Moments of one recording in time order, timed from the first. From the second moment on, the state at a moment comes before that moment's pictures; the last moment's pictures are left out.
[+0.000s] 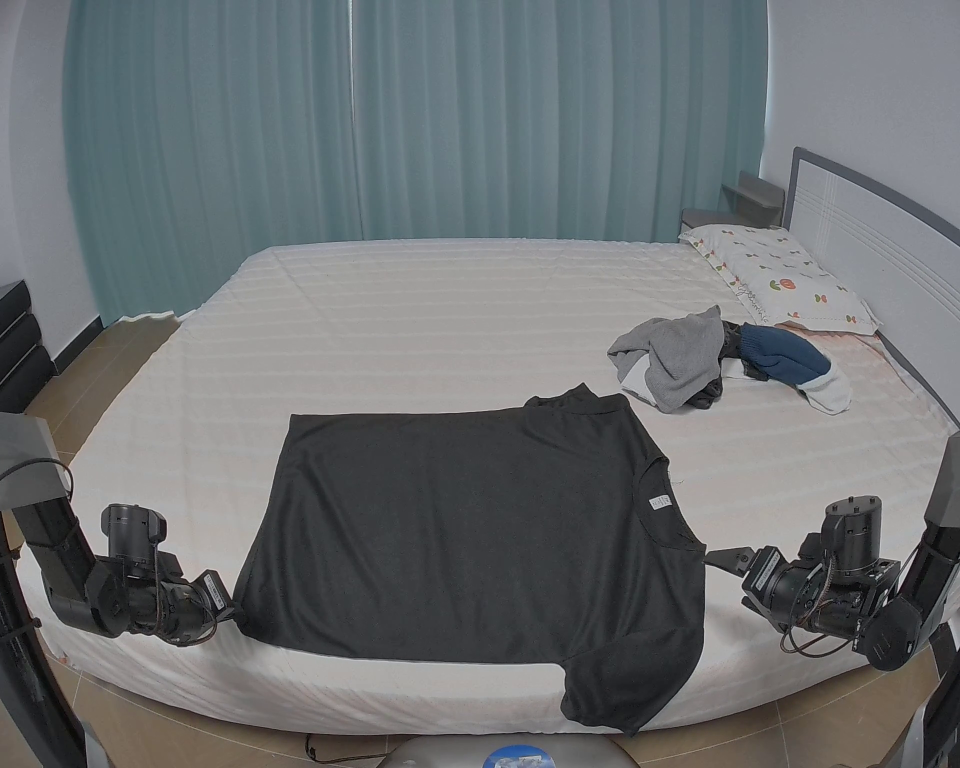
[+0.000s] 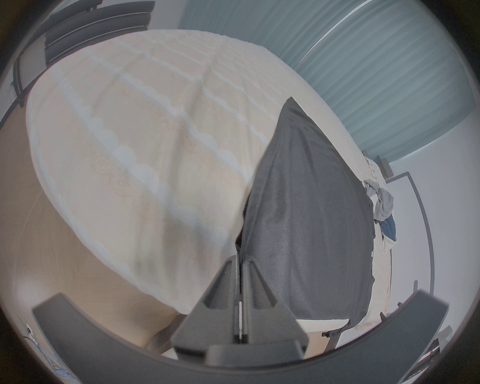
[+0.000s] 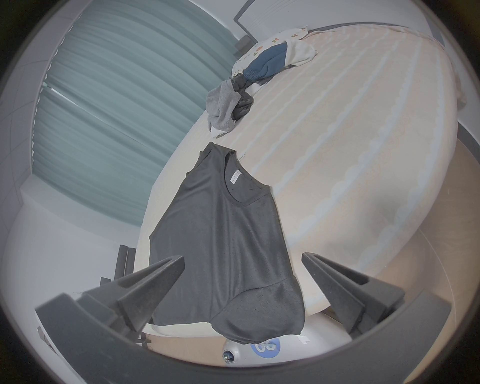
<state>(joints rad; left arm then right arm) 0.16 2.08 -0.36 -0.77 -0.30 -0.55 0.22 1.96 -0.17 -1.19 0.08 0.89</state>
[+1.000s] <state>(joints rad) 0.23 2.03 -0.32 -0.78 -0.32 -0.55 0.23 2.23 -0.33 -1.22 0.10 0.83</state>
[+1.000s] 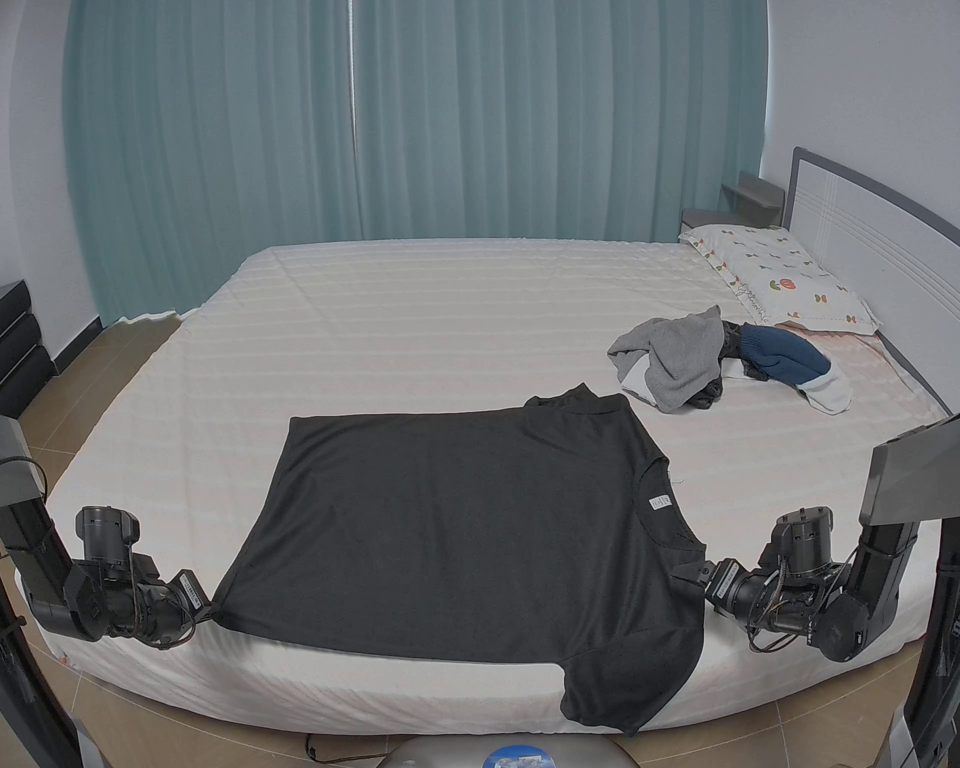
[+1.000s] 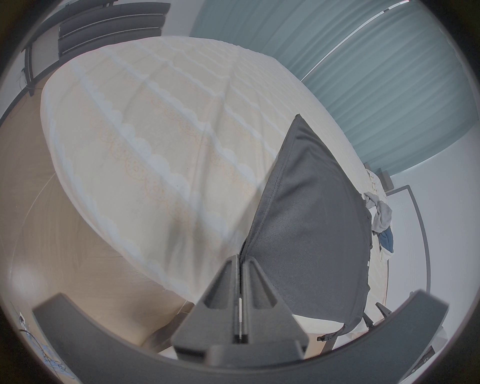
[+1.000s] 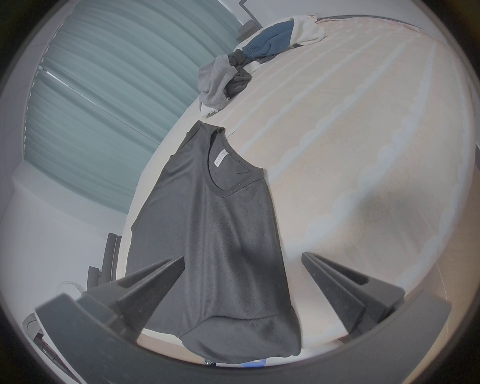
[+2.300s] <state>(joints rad) 0.23 2.03 -0.31 -0.78 -0.33 -0.56 0.19 2.35 -0.65 -1.17 0.10 0.74</state>
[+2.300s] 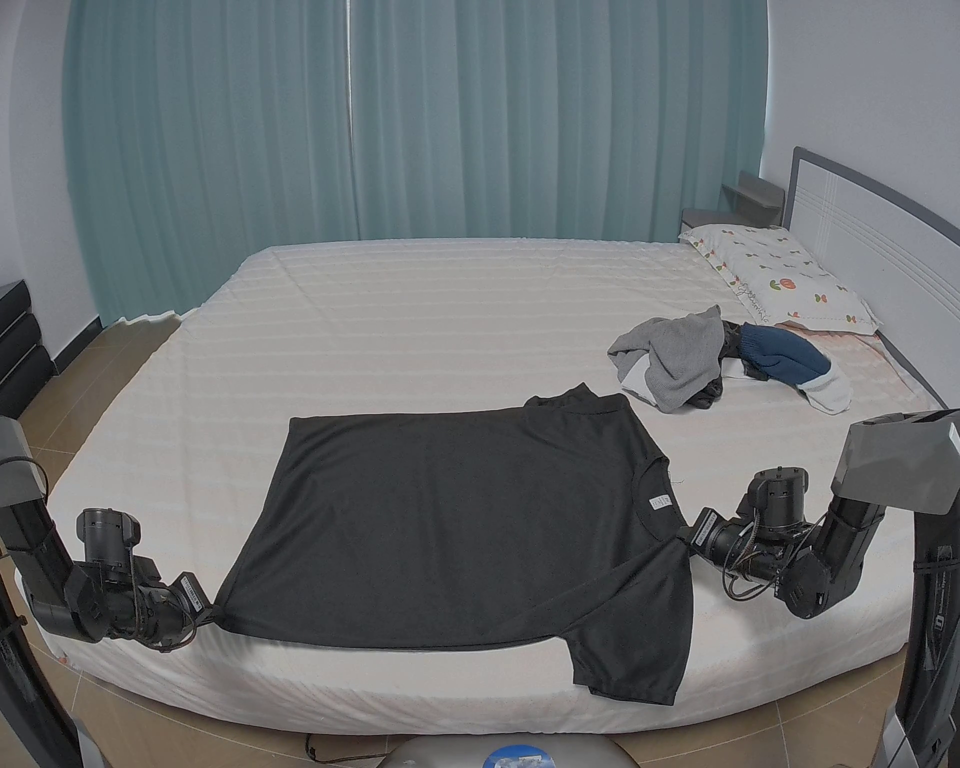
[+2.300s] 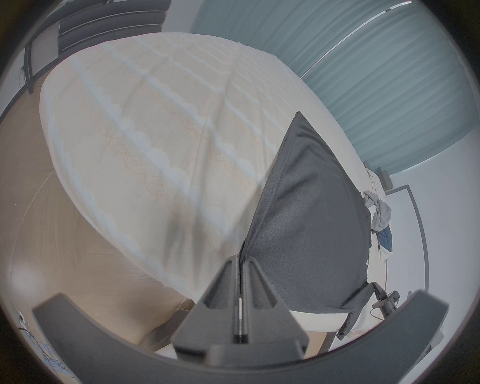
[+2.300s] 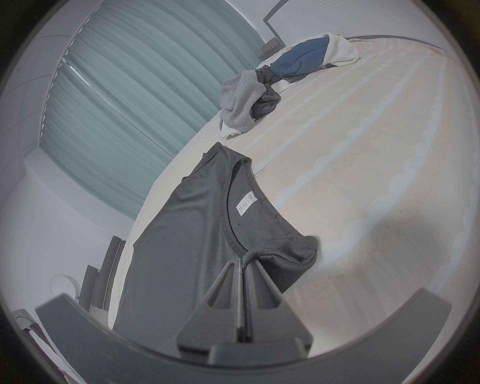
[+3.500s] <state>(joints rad) 0.23 2.03 -0.31 -0.78 -0.33 -0.56 0.16 2.34 -0.17 -1.53 0.42 0.55</state>
